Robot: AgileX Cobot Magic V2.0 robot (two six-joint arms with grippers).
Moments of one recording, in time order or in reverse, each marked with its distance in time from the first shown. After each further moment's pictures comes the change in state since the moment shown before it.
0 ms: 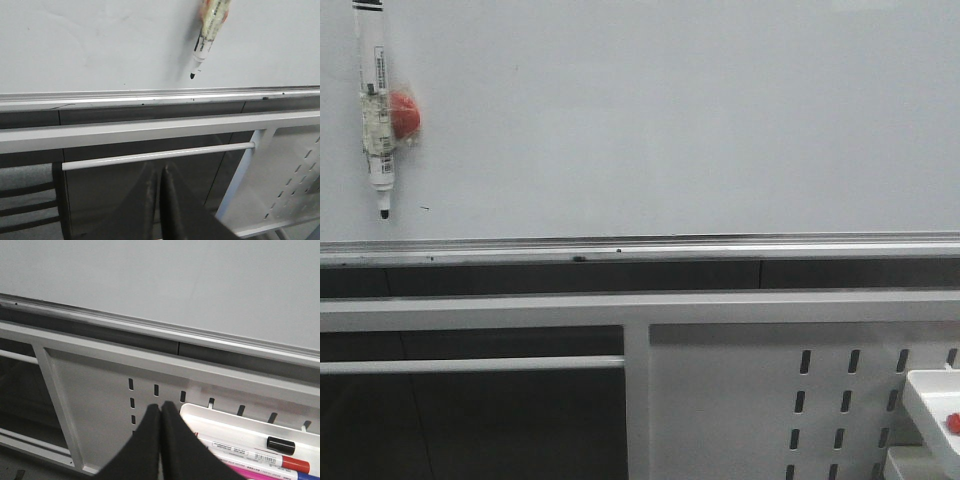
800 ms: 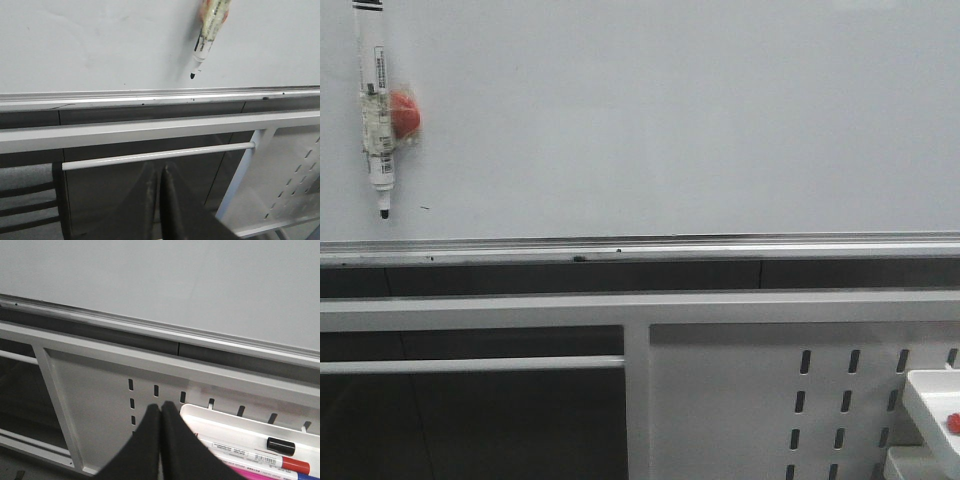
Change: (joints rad) left arm 0.000 0.000 0.000 0.000 0.000 0.007; right arm 0.000 0.000 0.000 0.000 -0.004 0.000
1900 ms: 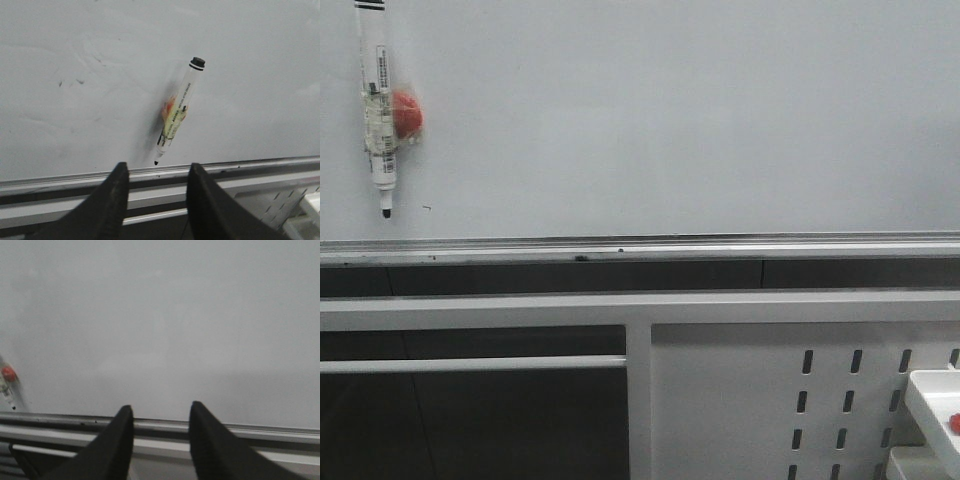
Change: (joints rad) left arm 0.000 0.265 -0.304 -0.193 -0.029 0.151; right arm 0.000 0.145 -0.259 0.312 -0.072 -0.041
